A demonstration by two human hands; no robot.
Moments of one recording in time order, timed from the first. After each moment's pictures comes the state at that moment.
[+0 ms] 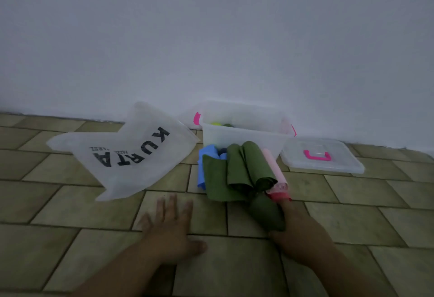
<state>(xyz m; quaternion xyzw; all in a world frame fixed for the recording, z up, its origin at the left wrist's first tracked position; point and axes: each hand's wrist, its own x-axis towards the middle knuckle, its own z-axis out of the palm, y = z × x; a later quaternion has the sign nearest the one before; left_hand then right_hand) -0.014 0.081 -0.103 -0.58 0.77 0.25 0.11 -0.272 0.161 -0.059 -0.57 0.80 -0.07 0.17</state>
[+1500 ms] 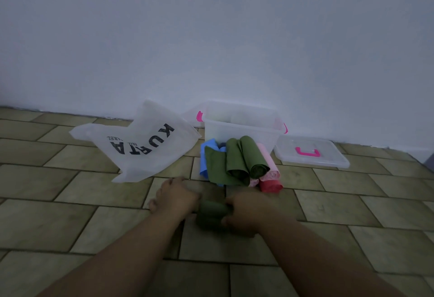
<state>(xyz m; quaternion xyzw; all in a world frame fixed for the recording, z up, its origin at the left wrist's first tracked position) -0.030 0.086 -0.074 -0.73 0.59 0.29 -0.17 -0.196 0.145 -0.041 -0.73 0.67 0.11 0.12</state>
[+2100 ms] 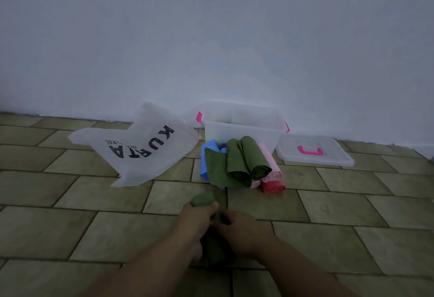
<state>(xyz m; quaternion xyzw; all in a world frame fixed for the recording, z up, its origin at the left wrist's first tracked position) -0.057 0.138 -0.069 -0.59 0.27 0.68 -0.35 -0.172 0.174 -0.059 -0.60 0.68 -0.16 0.39</state>
